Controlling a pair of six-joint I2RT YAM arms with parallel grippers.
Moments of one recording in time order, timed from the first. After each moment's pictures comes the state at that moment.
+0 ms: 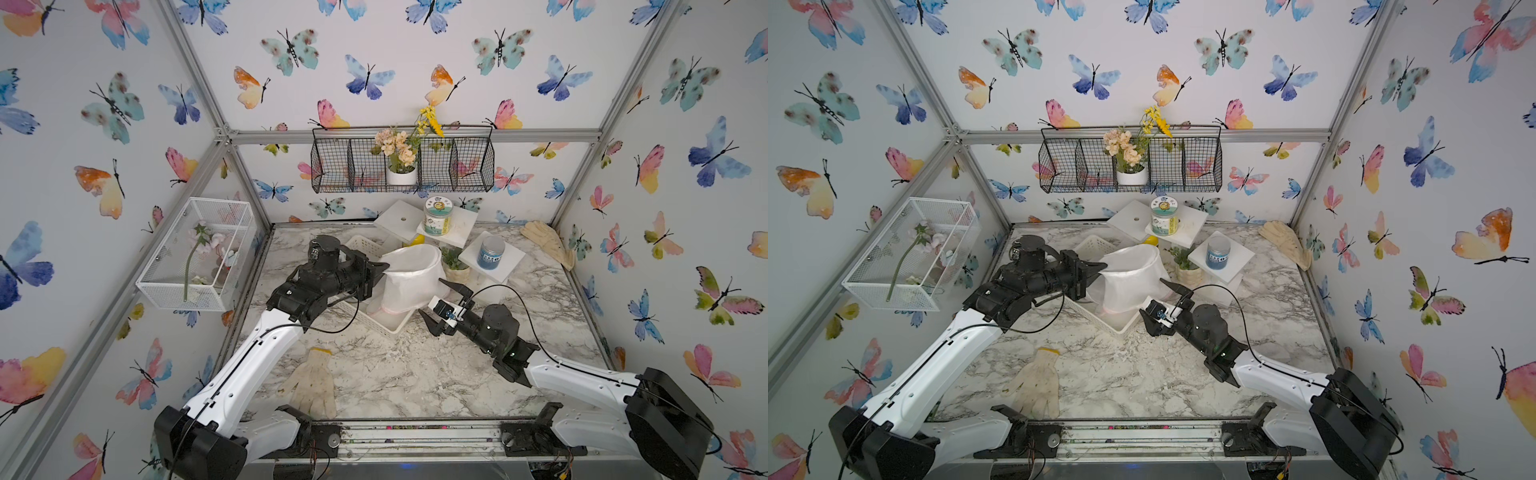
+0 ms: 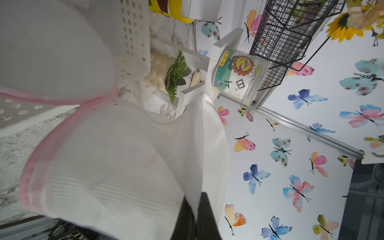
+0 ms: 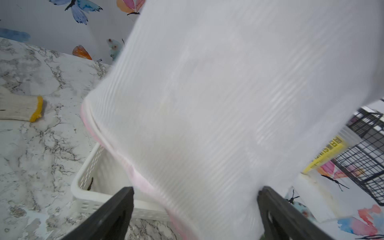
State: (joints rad) left arm -0.45 1.18 1.17 -0.41 0.45 -1.72; right arm 0.81 1.20 0.48 0.67 0.00 -0.59
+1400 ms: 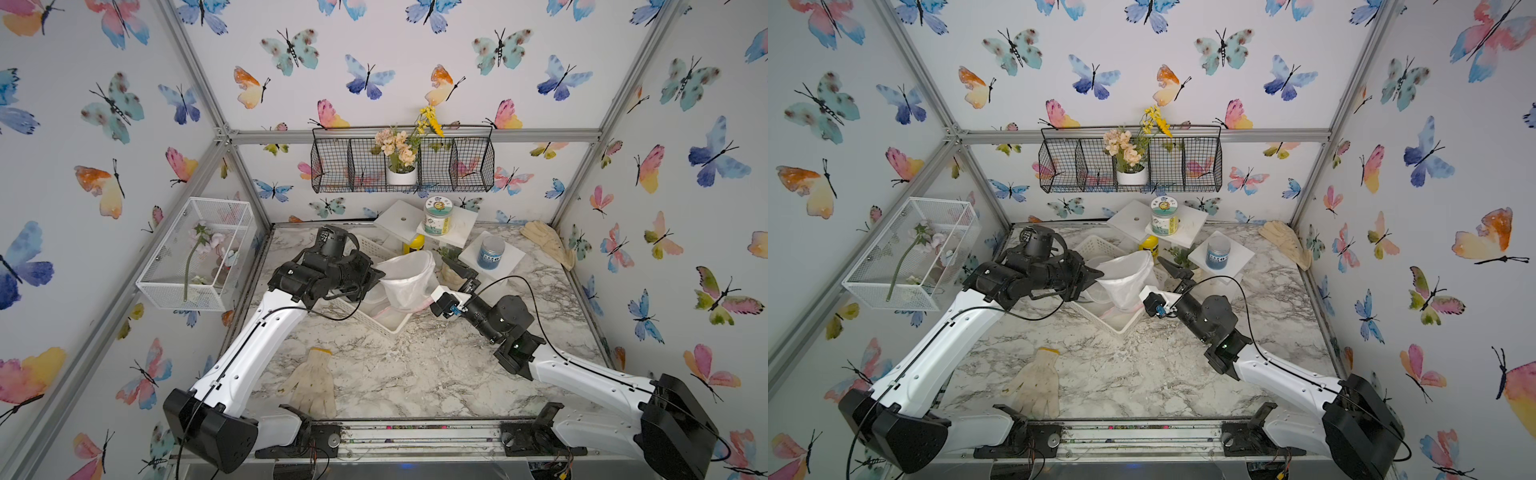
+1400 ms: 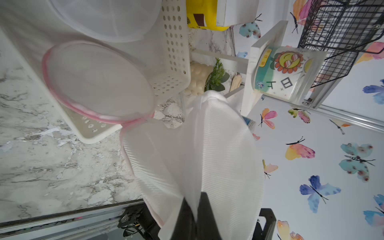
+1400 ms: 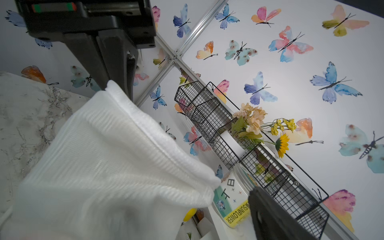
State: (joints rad) left arm -0.45 1.30 1.39 -0.82 0.40 -1.38; right arm 0.81 1.18 0.62 0.73 -0.04 -0.77
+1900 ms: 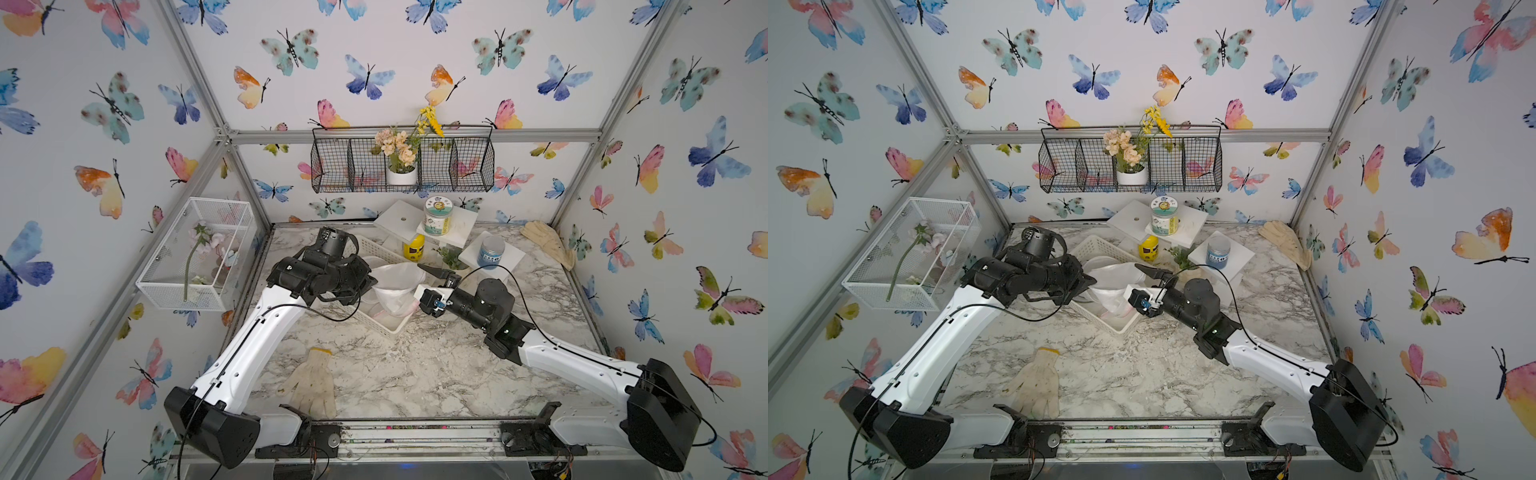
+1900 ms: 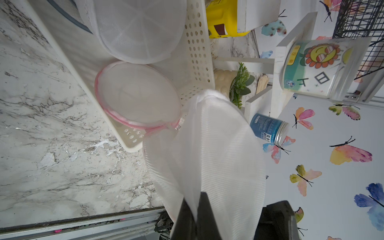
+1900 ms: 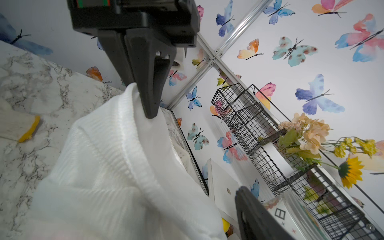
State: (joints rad) left arm -0.45 1.33 1.45 -0.97 0.33 -1.20; right arm 0.81 1.30 0.78 0.51 -0.22 -0.78
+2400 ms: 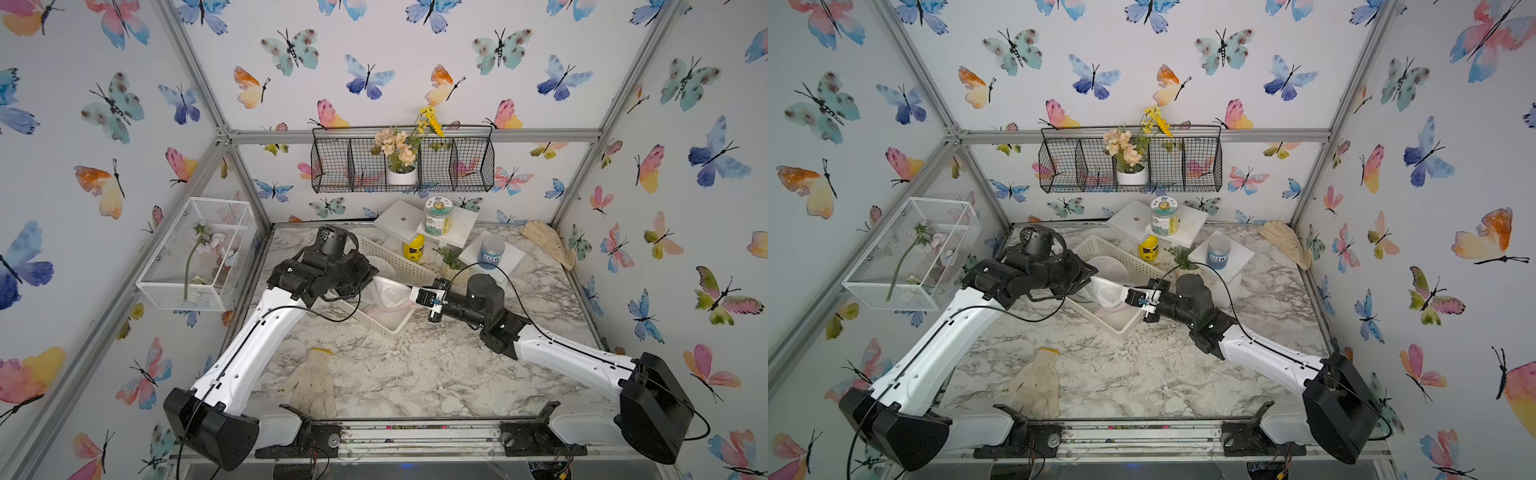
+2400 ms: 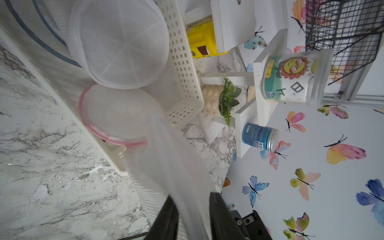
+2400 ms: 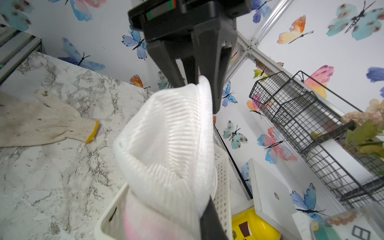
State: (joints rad) left arm -0.45 1.29 1.41 -0.82 0.24 -1.16; right arm 0.80 1.32 0.80 0.38 -0.35 -0.60
